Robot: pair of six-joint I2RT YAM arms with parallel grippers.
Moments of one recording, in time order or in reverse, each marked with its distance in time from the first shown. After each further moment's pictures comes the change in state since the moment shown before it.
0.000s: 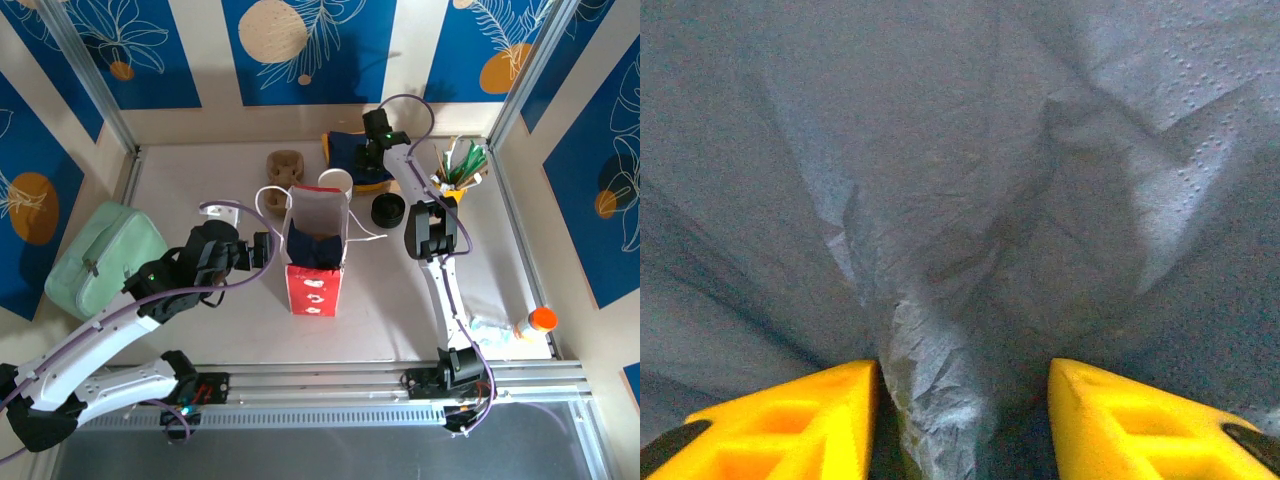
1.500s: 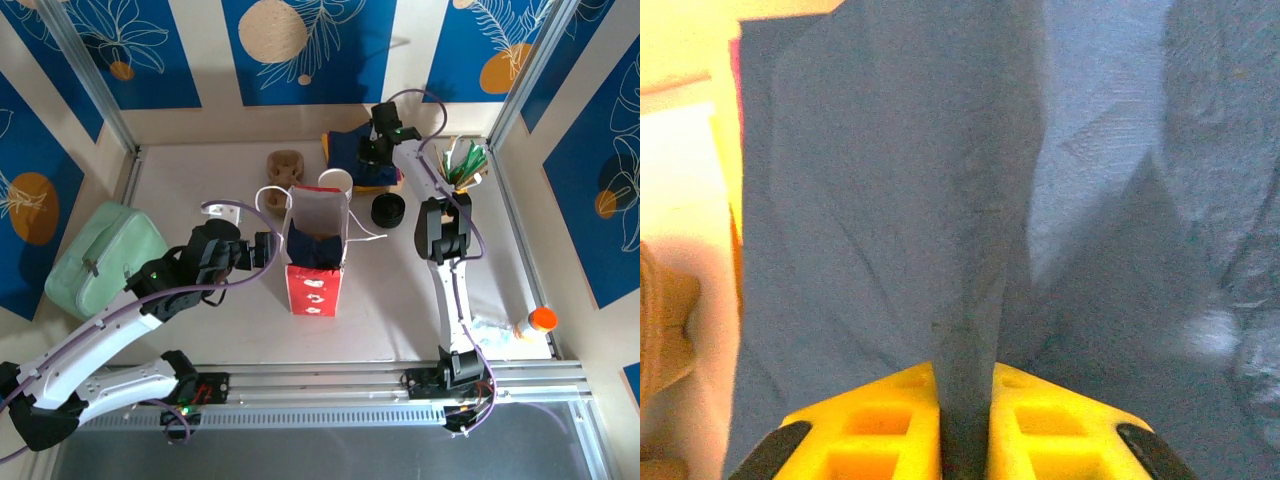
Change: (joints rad) left arm 0.006 0.012 0.000 -0.001 0.008 0.000; right arm -0.023 -0.187 -0.203 0.093 -0.156 0.086
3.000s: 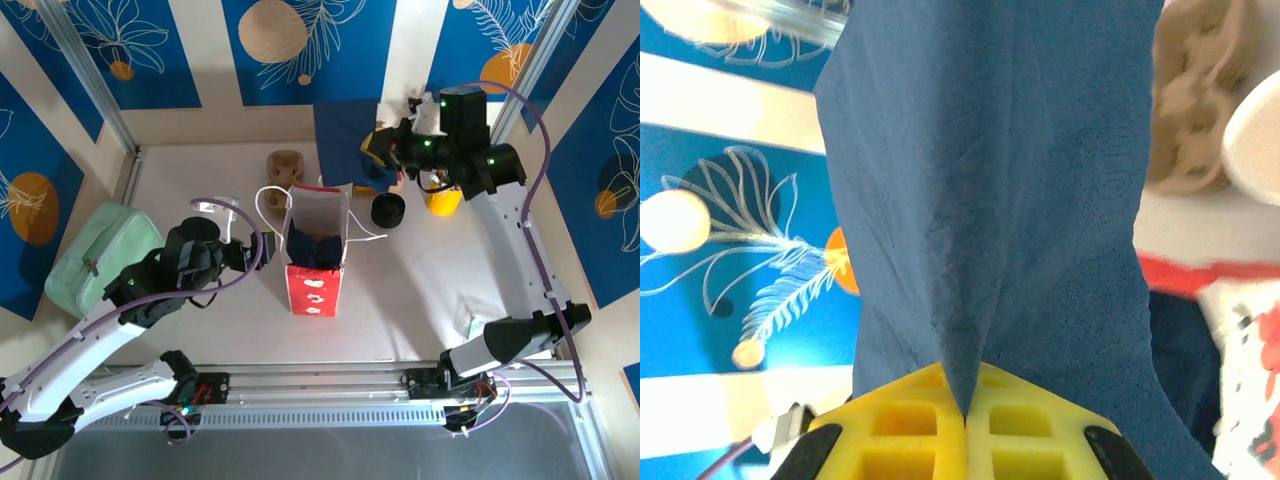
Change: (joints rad) left arm 0.007 -0.068 0.057 0.002 0.170 0.034; right arm 0.088 -1.014 -0.554 -0.048 -0.575 0.534
